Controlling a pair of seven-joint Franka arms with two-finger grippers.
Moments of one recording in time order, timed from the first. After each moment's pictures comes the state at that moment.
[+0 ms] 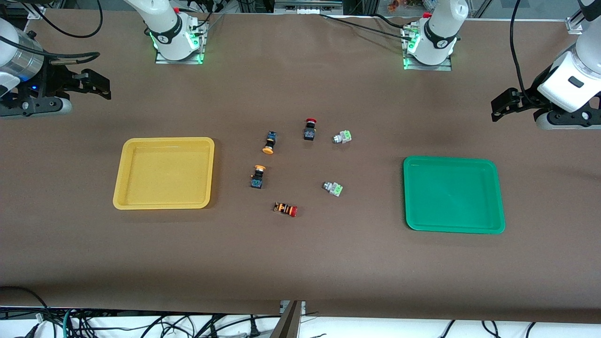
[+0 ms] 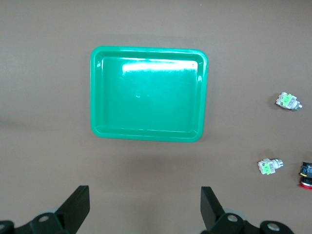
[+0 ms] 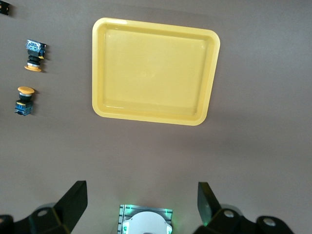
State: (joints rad) left arm -0.07 -0.01 0.00 -1.64 0.03 1.58 -0.10; right arm 0.13 0.00 -0.02 -1.60 -0.02 1.43 -0.02
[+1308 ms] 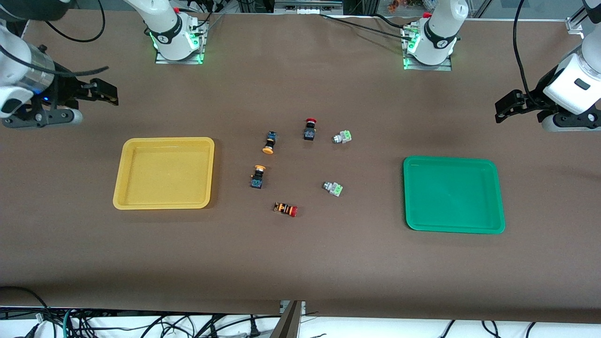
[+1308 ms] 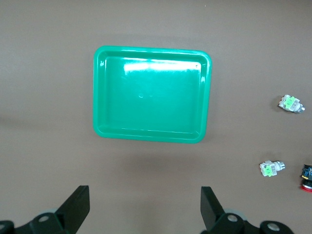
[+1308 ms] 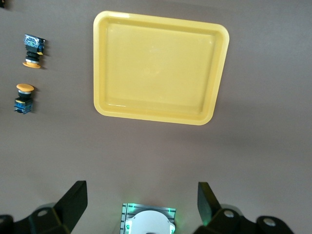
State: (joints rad) left arm -0.06 0.00 0.00 -1.63 0.03 1.58 -0.10; right arm 0.13 0.07 -0.02 -1.59 -0.01 1.43 -0.02
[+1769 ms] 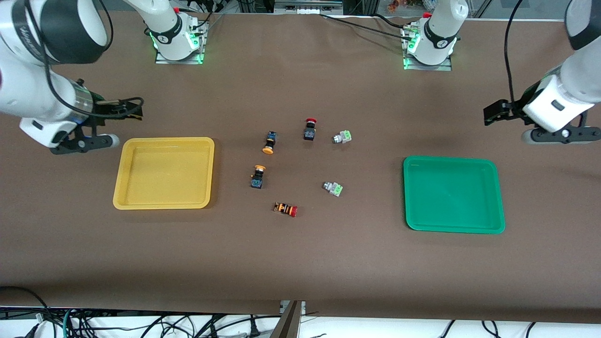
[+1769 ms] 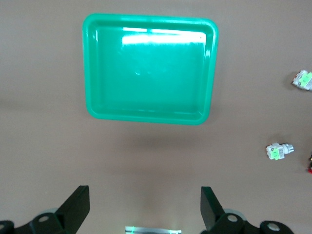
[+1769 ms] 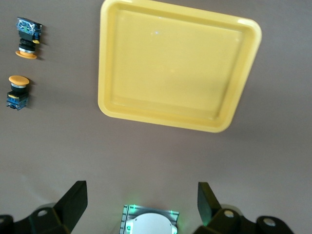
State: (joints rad) left arm -0.07 0.08 -0.02 -1.63 0.03 1.51 -0.13; right arm 0.18 0.19 -0.01 -1.59 0.00 1.48 -0.01
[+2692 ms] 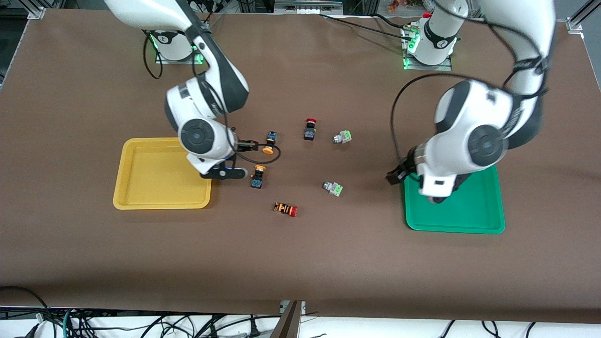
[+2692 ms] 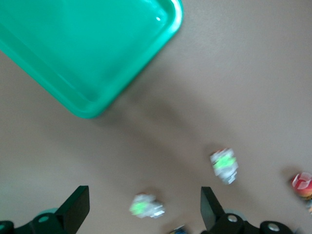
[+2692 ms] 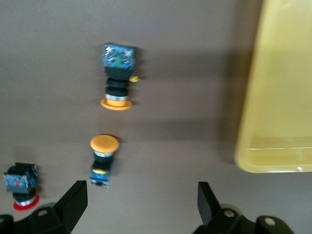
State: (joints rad) left arm -0.30 0.55 -0.06 -1.44 -0.16 1.81 -1.15; right arm 0.54 0.55 0.00 -1.60 0.16 1.88 0.50
